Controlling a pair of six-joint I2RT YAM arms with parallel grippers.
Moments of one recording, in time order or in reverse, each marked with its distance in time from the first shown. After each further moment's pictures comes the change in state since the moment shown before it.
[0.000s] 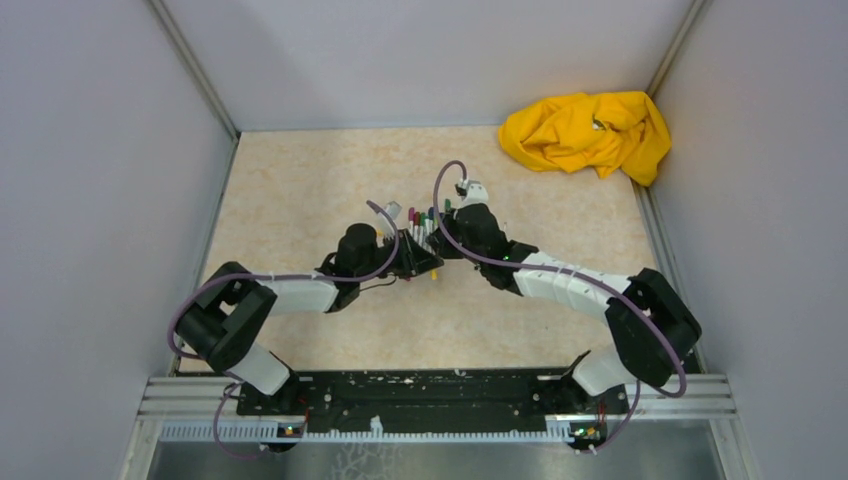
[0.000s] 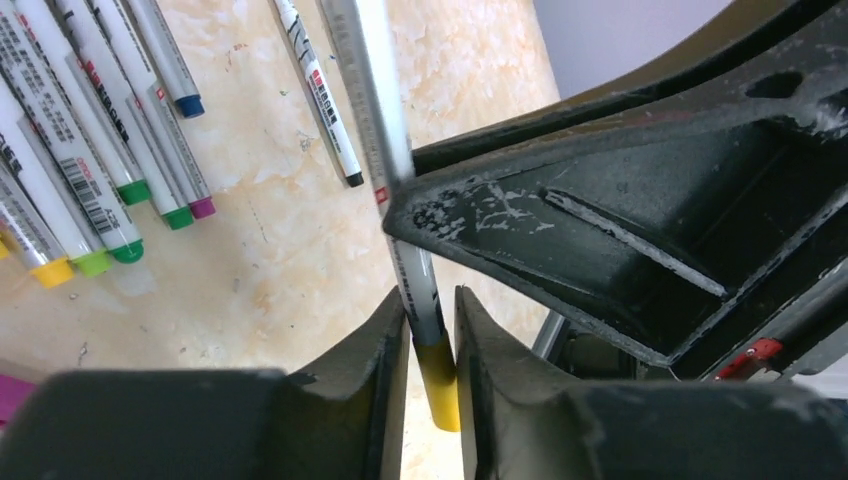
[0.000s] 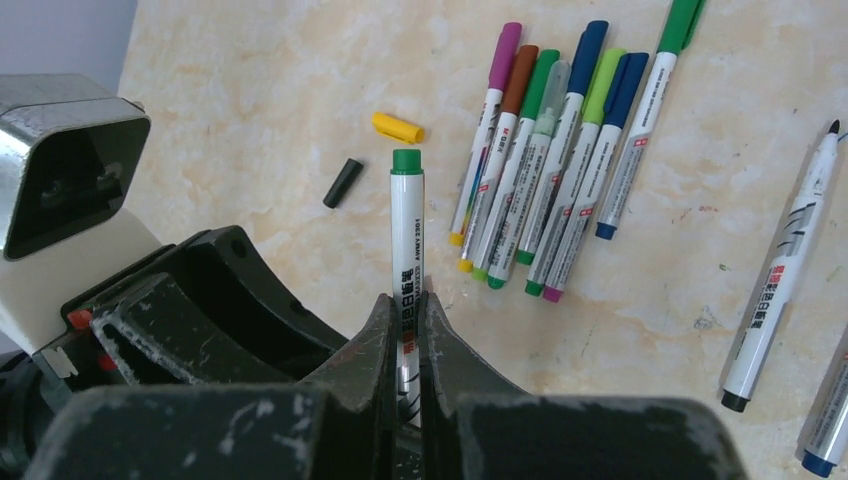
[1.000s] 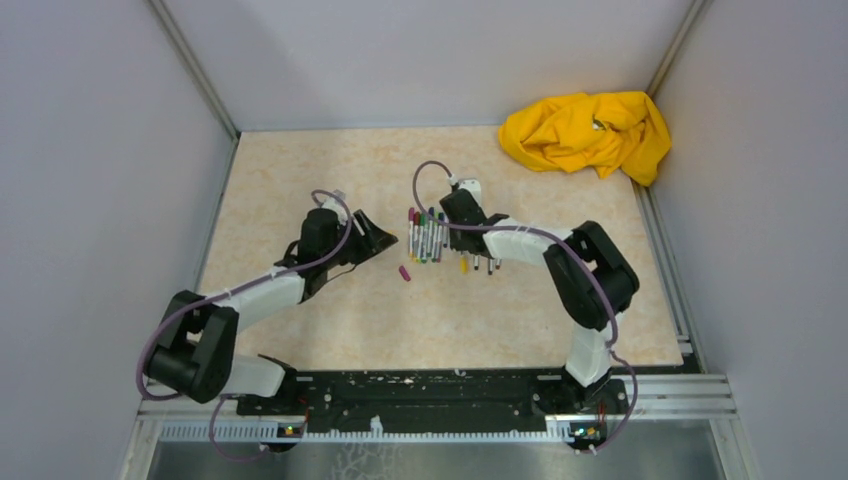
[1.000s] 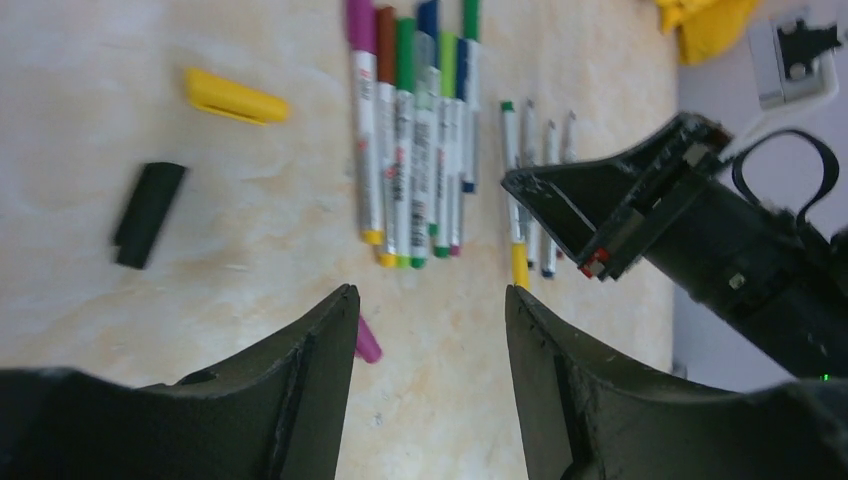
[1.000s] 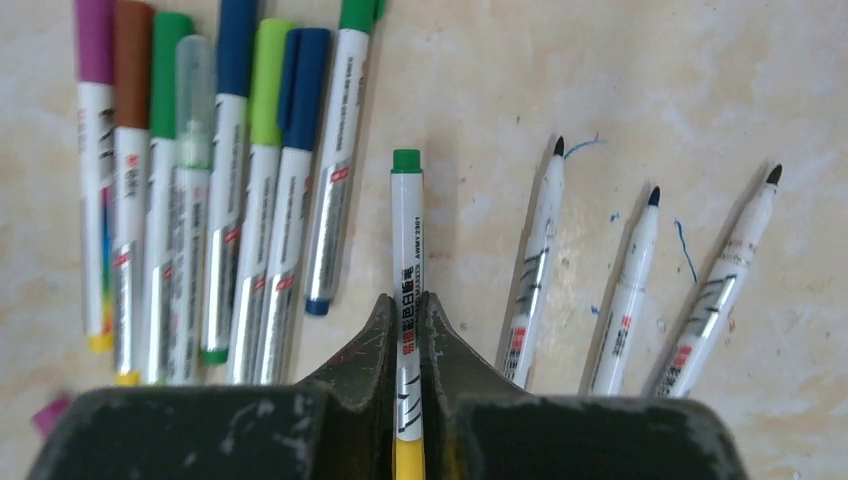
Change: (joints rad) left arm 0.265 -0.208 0.015 -0.456 -0.220 0.014; right arm -0.119 0.422 0.285 -0.285 0.227 -0.205
